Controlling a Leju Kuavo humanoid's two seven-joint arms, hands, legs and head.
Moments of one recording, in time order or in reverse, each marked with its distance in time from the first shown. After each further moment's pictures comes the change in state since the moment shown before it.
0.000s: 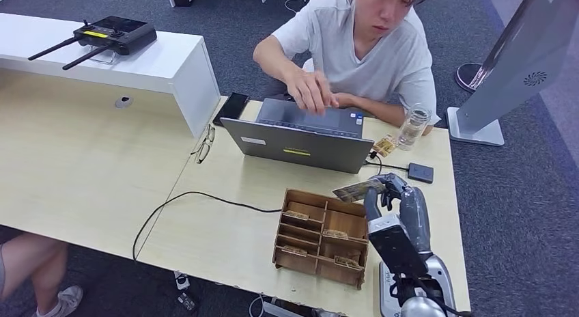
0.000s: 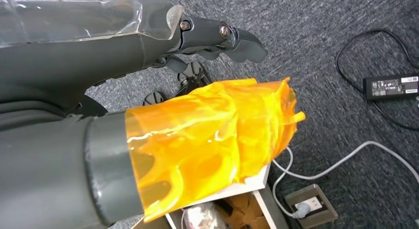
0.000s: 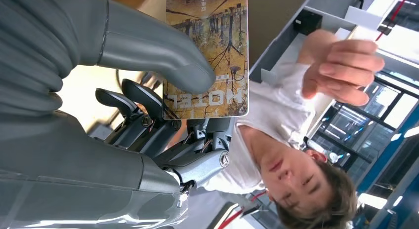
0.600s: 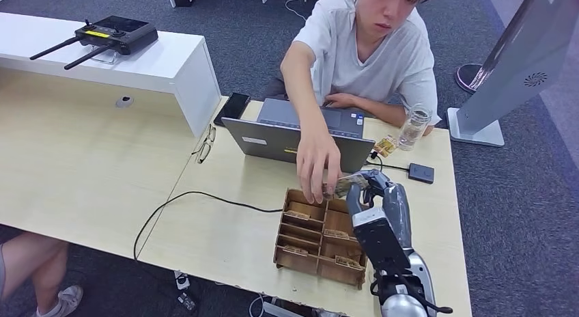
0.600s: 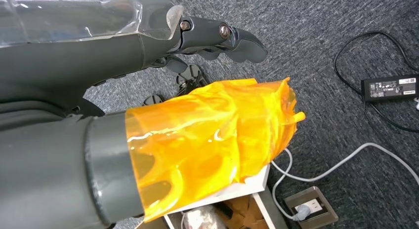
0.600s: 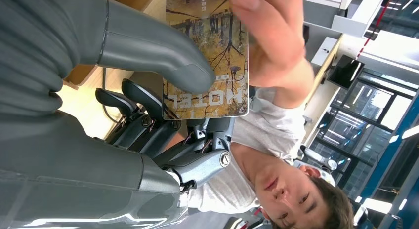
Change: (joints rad) left arm -0.001 0.008 -0.012 0.007 0.000 0.010 -0.002; right arm -0.004 0.096 0.024 0.017 0.005 0.011 0.018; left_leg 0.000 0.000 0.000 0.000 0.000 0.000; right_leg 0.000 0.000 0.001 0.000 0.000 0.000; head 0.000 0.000
